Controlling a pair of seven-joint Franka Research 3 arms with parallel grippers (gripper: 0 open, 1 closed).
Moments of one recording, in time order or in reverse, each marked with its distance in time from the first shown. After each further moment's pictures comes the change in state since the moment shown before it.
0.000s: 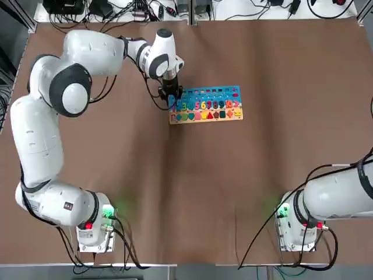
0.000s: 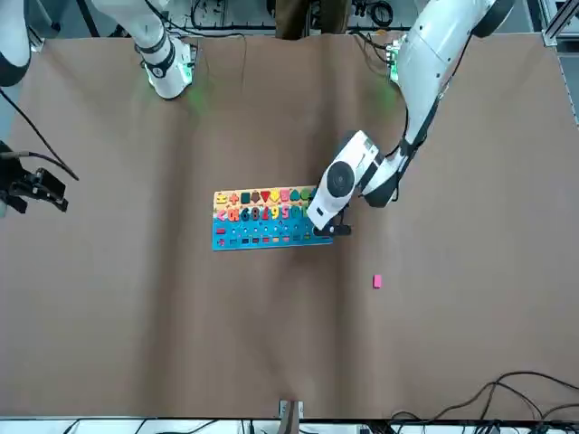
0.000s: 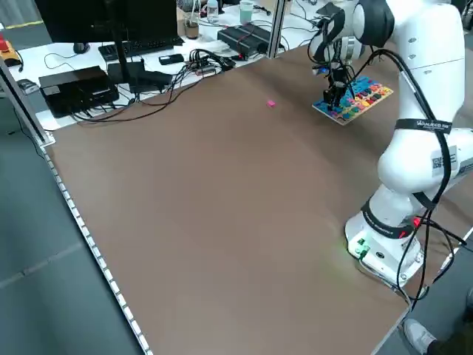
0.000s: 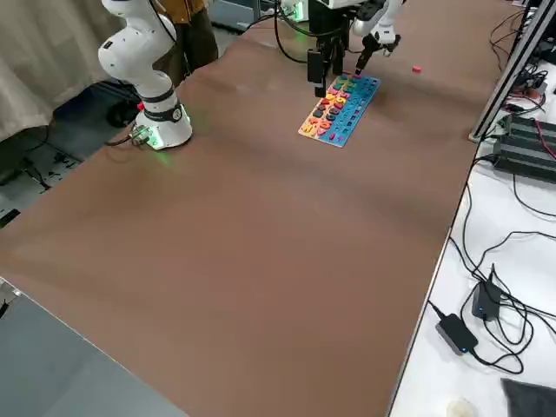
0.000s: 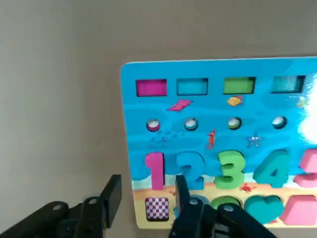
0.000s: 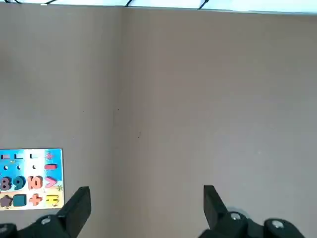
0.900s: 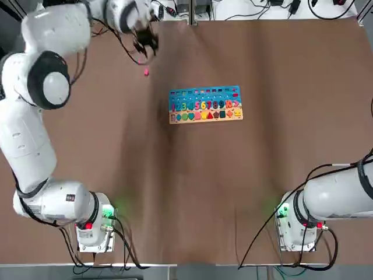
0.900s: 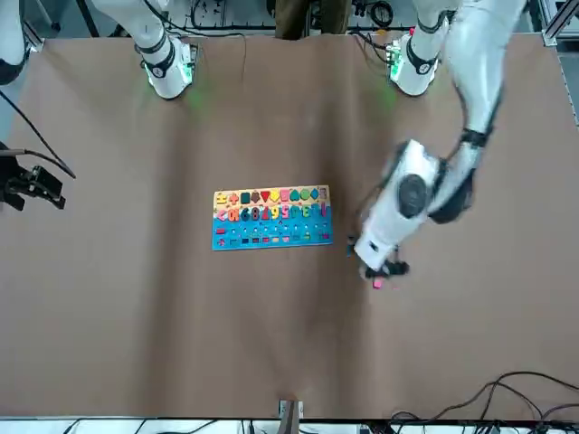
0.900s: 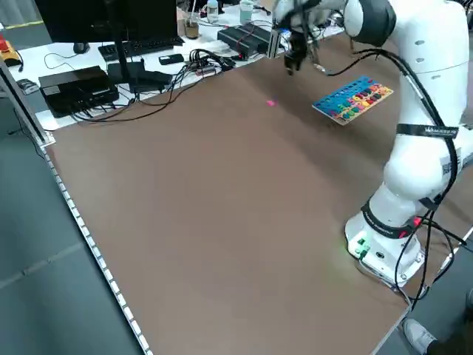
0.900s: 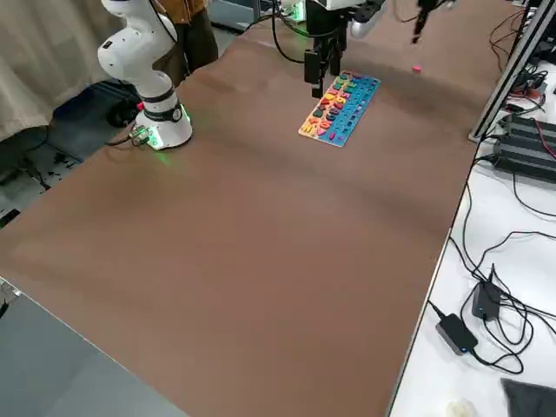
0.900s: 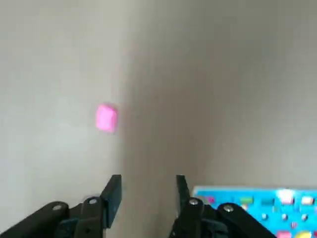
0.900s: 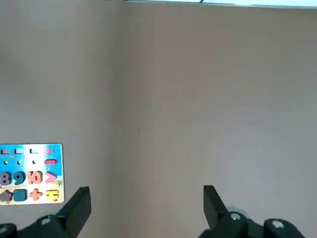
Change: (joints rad) left arm 0.263 -0.063 0.018 0.233 0.001 -0.058 0.218; right arm -0.005 0.000 0.016 -0.003 0.001 -0.020 -0.006
